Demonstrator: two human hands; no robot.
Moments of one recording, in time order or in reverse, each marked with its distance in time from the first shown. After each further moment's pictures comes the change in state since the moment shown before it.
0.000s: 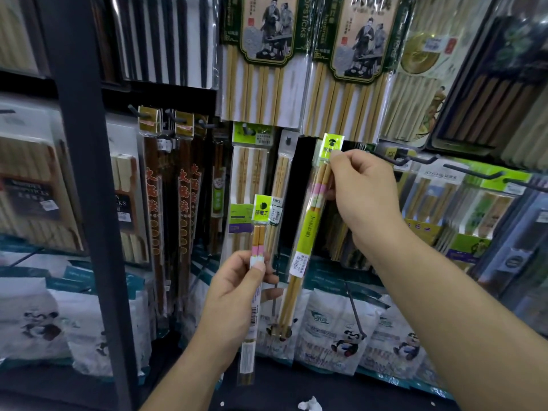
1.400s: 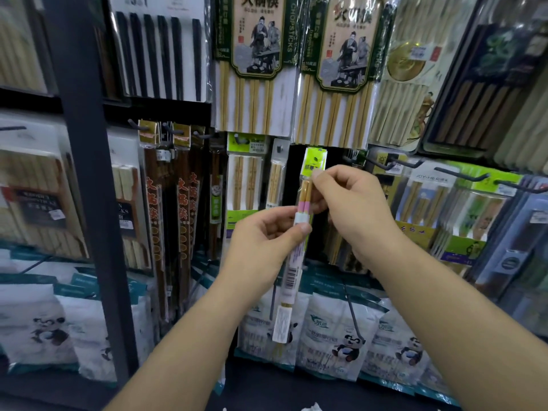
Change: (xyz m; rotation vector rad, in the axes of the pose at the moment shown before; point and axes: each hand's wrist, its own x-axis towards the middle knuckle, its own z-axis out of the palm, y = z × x) left_hand 0.034 0.058 0.056 0.195 -0.140 0.167; right_hand -0.006 0.003 -0.014 0.020 -0.129 0.000
